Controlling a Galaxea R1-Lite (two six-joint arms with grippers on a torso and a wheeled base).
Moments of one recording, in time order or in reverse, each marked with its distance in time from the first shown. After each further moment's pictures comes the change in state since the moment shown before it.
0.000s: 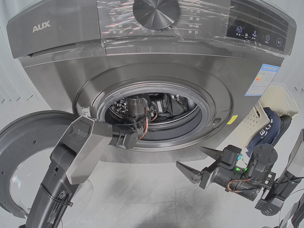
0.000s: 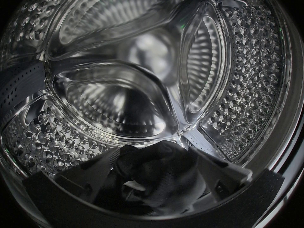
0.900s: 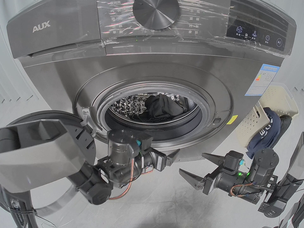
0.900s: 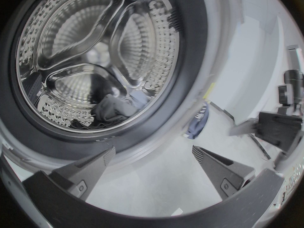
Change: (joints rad) left arm -0.187 -0.514 1.177 -0.415 -0.160 0.160; right arm 0.002 -0.009 0.057 0.001 0.007 0.000
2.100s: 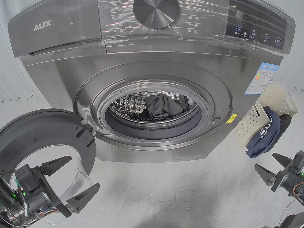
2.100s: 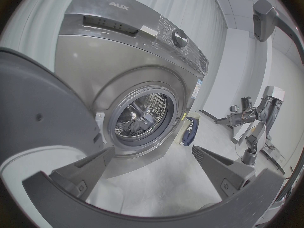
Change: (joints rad) left arm -0.004 -1.037 0.787 0.086 0.047 0.031; right arm -0.352 -0.882 0.186 0.722 -0.053 -0.050
